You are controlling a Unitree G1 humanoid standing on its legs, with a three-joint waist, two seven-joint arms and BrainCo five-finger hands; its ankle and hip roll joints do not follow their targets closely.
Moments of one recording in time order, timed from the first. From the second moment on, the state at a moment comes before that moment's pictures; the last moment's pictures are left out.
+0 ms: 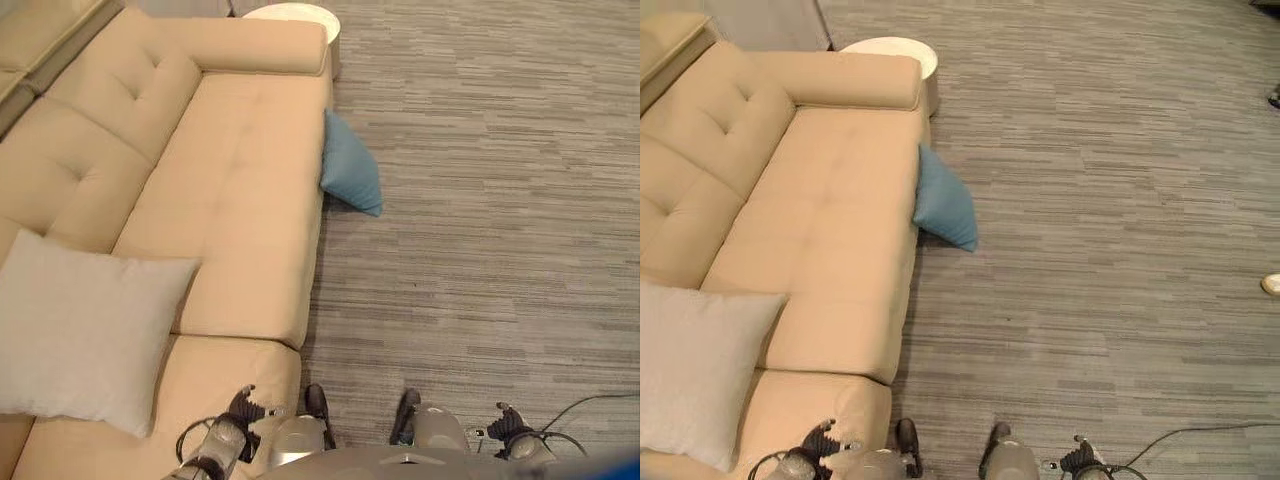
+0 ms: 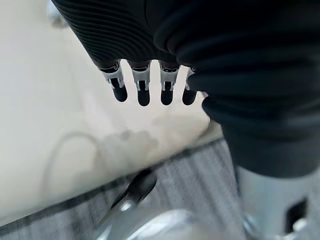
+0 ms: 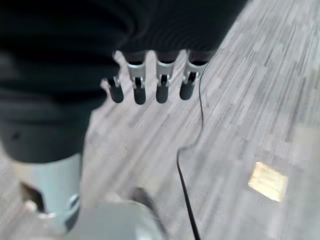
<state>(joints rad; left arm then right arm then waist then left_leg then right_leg) 0.00 0.25 -0.25 1.17 0.05 -0.04 0.15 -0.06 -0.29 0.24 1.25 -0.22 0.00 -0.24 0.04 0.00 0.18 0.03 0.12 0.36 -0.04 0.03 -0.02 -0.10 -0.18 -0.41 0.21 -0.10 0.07</state>
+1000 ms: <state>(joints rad) -0.11 0.25 -0.25 1.18 0.01 -0.05 0.14 -0.11 -0.30 0.27 1.20 -0.17 0.01 -0.25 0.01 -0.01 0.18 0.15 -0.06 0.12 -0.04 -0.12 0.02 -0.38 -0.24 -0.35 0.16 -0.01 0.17</state>
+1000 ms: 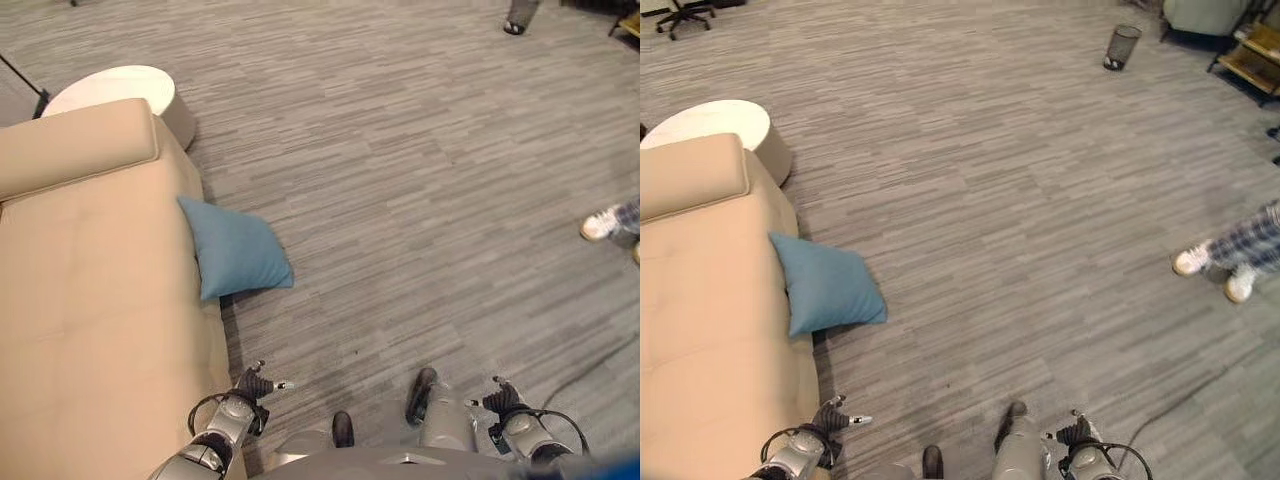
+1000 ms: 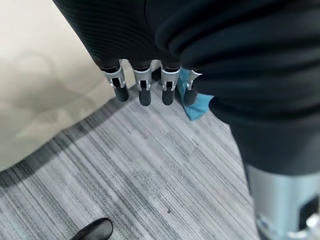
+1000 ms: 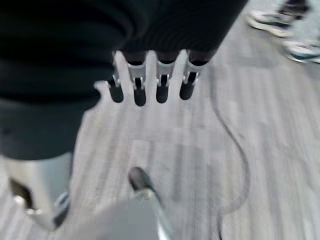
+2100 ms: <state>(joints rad) -0.09 0.23 -0.27 1.25 0.01 -0.05 0.13 -0.10 -0.28 0.28 1.20 -0.12 0.01 -0.23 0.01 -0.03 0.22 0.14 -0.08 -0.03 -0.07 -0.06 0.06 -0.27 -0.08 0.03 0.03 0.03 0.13</state>
